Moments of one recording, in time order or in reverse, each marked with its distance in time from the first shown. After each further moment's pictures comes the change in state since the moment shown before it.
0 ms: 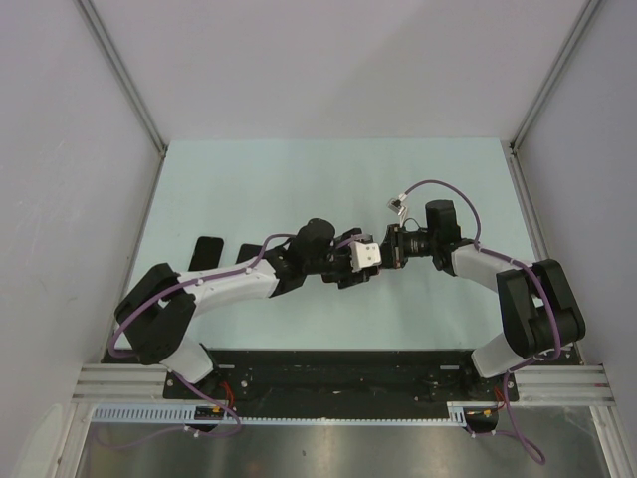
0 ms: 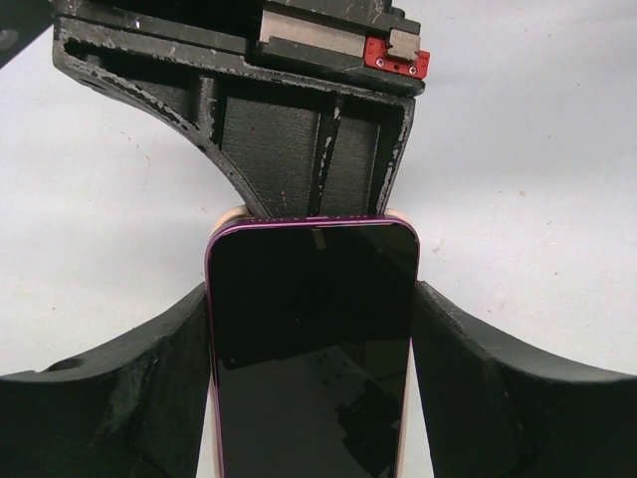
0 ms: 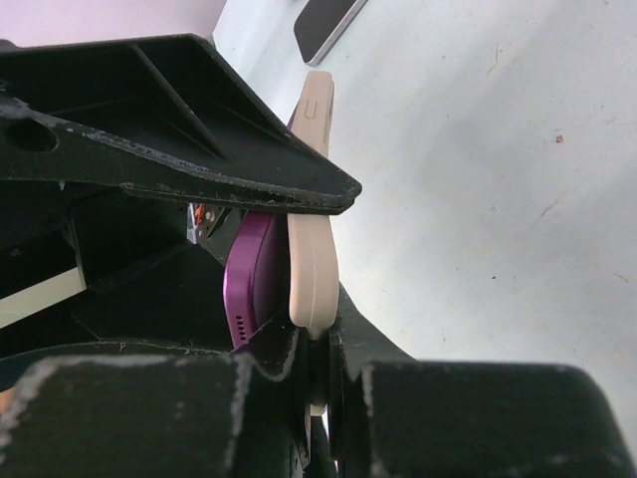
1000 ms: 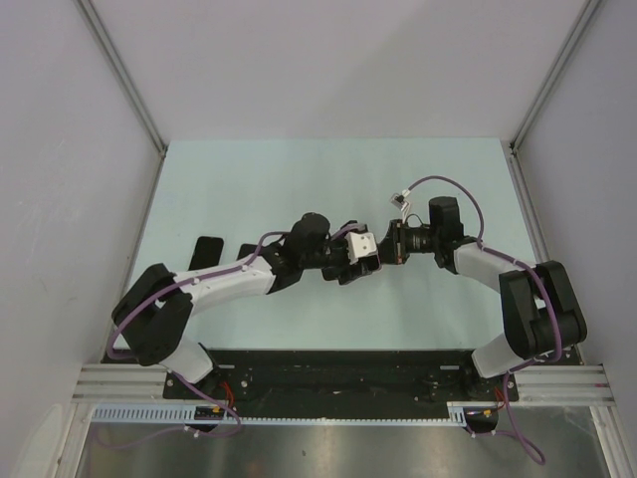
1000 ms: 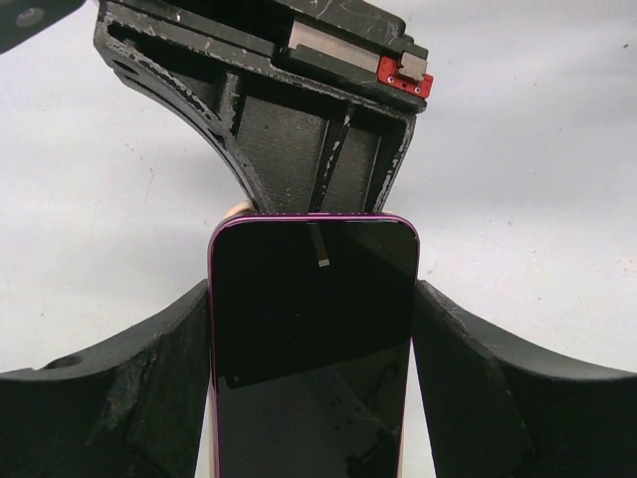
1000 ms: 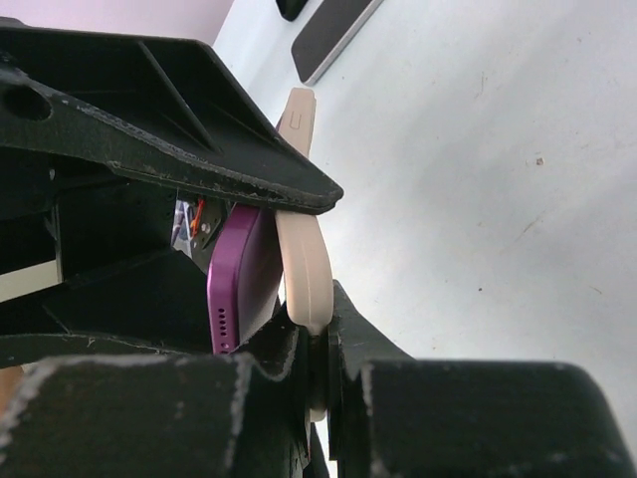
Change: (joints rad) left arm 0.034 -0.009 0.009 0.027 0.039 -0.080; right arm -0.031 -0.009 0.010 0.000 0.018 -0.013
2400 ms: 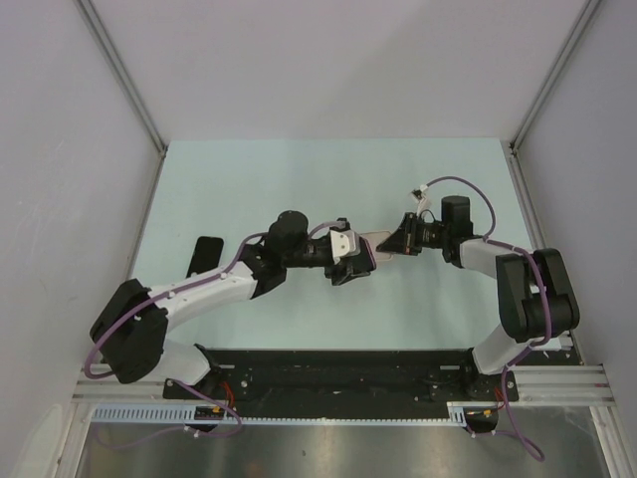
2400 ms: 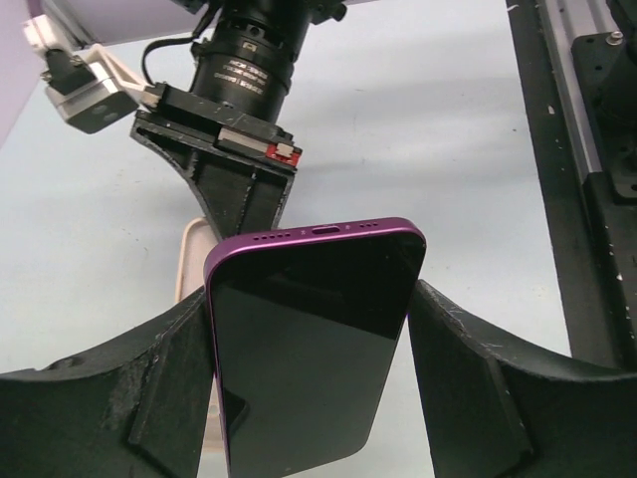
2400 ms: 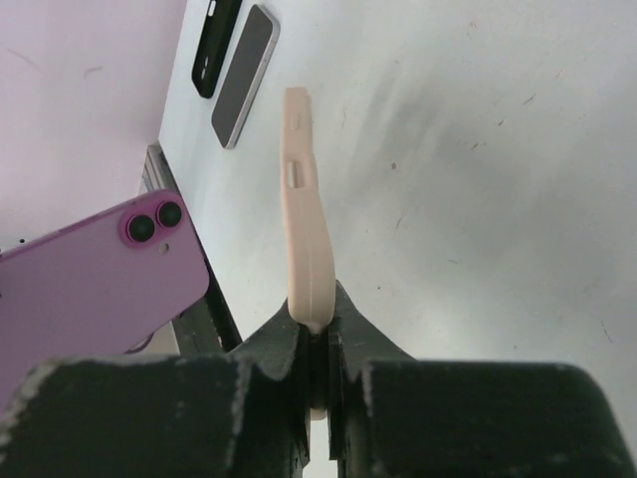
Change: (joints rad) left arm 0.055 -0.142 -0.073 0.113 0.230 -0.061; right arm -0.106 0.095 0.014 0.056 0.099 0.117
